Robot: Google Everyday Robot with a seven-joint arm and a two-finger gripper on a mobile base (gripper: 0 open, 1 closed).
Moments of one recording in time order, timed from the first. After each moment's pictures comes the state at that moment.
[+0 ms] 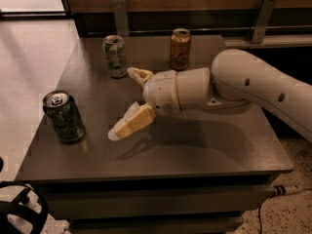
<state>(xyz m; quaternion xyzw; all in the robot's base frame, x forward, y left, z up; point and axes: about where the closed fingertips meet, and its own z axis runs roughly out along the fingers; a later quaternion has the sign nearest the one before) 0.496 0.080 0.886 -0.56 0.58 0.35 0.47</state>
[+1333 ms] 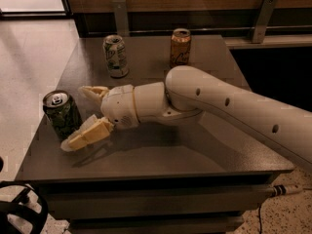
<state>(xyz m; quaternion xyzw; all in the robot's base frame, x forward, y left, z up) 0.464 0.178 0.871 -0.56 0.52 0.45 0.46</state>
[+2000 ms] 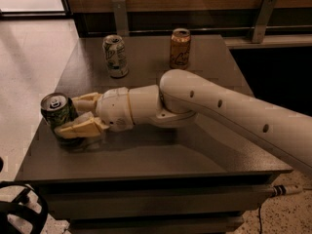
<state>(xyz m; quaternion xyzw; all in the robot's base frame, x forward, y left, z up) 0.461 0.192 0.869 -0.56 0.51 0.47 0.46</state>
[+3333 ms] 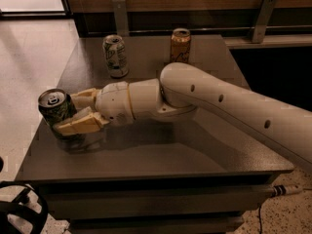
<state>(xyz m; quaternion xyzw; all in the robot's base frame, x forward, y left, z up) 0.462 0.190 0.882 -0.57 0.49 0.46 0.46</state>
